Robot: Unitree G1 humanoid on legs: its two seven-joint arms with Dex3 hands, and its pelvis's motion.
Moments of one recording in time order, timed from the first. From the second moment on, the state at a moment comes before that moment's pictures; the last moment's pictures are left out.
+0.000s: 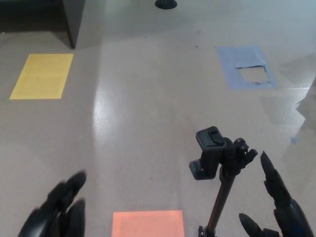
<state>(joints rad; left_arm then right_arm) 0.41 0.24 0.05 -0.51 -0.21 0.47 -0.15 -0.01 -0.30 0.14 0.59 -0.35 -0.71 -0.26</state>
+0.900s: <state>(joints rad) 0.69 0.09 0.20 -0.24 -0.21 0.13 -0.15 0.08 -0.34 0.14 0.65 -0.33 -0.71 -0.22</state>
